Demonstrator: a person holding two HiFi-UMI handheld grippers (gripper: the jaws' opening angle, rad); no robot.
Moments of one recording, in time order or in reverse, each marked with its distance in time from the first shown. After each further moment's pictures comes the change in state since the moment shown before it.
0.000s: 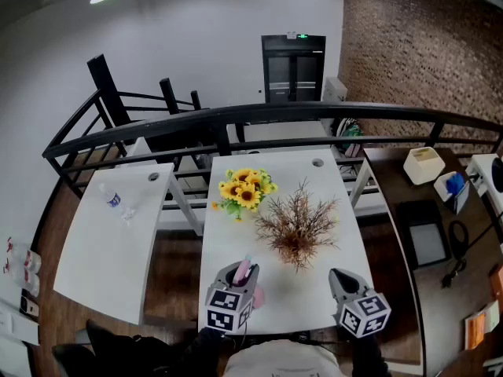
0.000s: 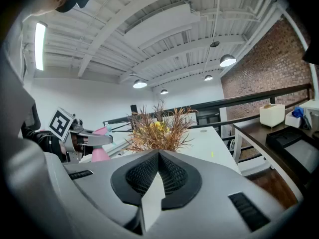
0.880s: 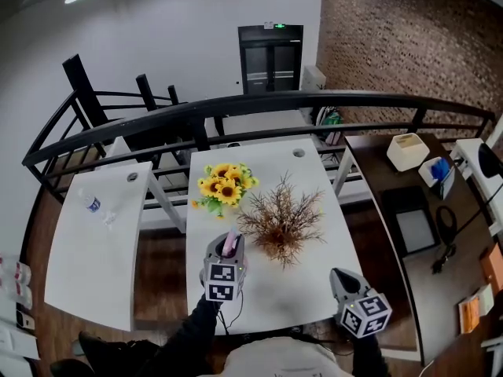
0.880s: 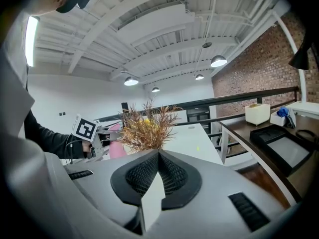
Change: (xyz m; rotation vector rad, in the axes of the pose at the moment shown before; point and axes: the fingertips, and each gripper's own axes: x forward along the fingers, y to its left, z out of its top) left arm 0.084 0.053 0.014 0.124 -0.089 0.116; right arm -0.022 -0.027 -0.012 0.022 0.015 -0.107
